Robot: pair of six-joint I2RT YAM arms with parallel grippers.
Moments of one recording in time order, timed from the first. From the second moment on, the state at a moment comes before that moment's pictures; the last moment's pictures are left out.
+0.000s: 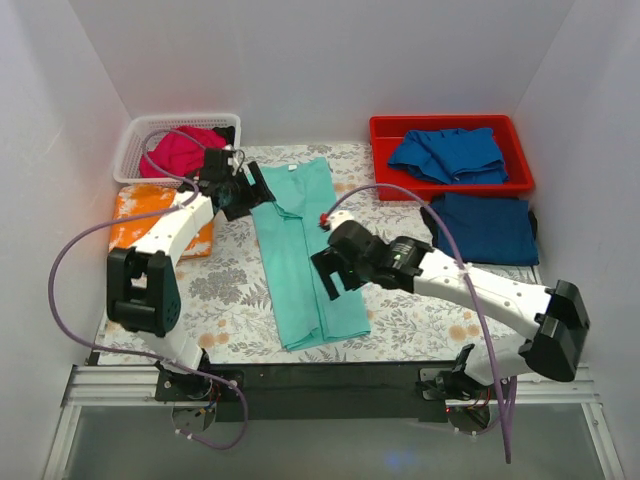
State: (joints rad) left arm -0.17 1.73 1.39 -0.46 0.20 -0.59; right arm 1.10 1.43 1.24 -0.71 0.20 0.37
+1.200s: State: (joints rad) left arm -0.86 1.19 0.56 -0.71 0.06 -1.33; right arm 0.79 1.18 0.68 -0.57 -0.11 0.55
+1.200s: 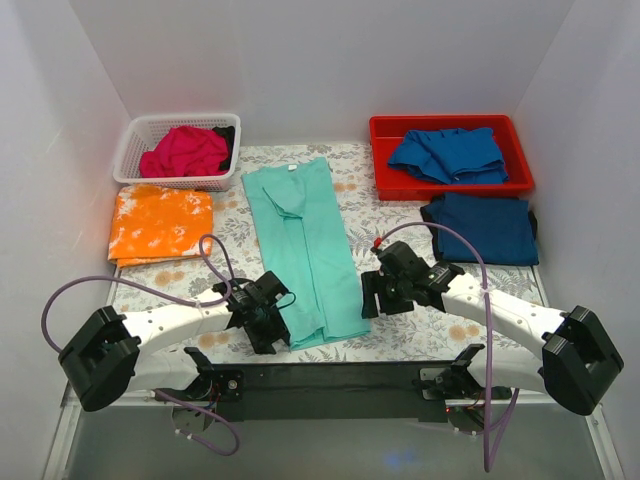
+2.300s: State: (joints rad) left arm -0.89 1.11 0.49 -0.62 0.08 -1.36; right arm 0.79 1.17 0.63 -0.53 -0.16 0.55
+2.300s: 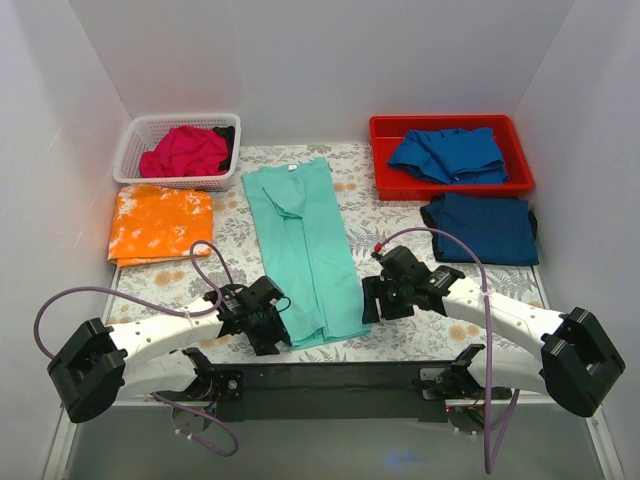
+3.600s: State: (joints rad) left arm -0.89 1.23 0.55 -0.58 0.05 -1.37; right arm 0.79 1.21 0.56 -0.44 -0.23 0.57
